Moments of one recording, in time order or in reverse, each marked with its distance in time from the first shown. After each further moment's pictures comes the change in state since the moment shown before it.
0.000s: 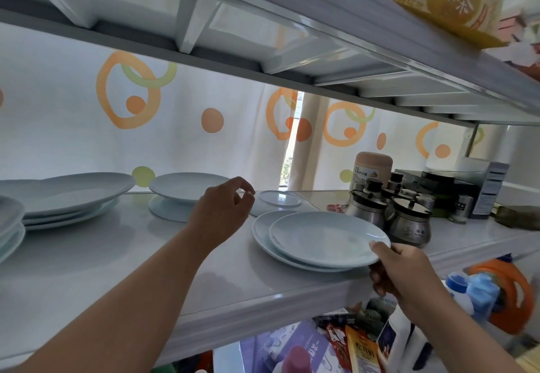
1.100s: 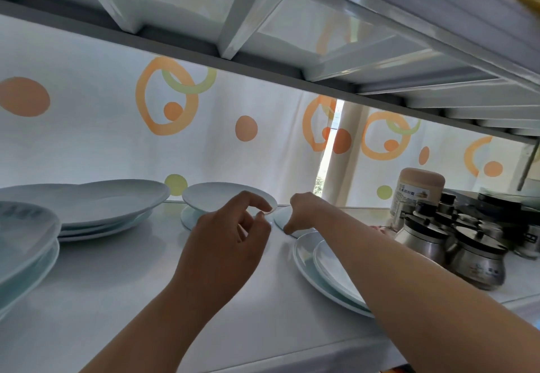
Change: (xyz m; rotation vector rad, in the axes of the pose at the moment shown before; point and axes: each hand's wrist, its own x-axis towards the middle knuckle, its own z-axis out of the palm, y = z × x) left_hand -0.043 0.003 -0.051 -0.084 0.187 0.035; right_hand 0.107 -0.077 0.208 -1.292 -0.431 -0.540
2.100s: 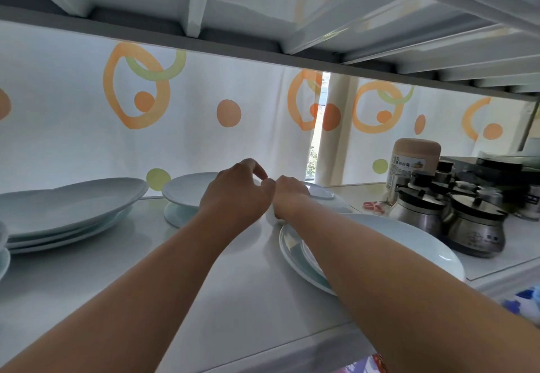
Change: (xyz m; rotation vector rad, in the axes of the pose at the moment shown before) left_hand 0.073 0.009 0.051 0.297 -0.210 -0.154; right_hand 0.013 -0.007 0.018 -0.038 0.086 0.045
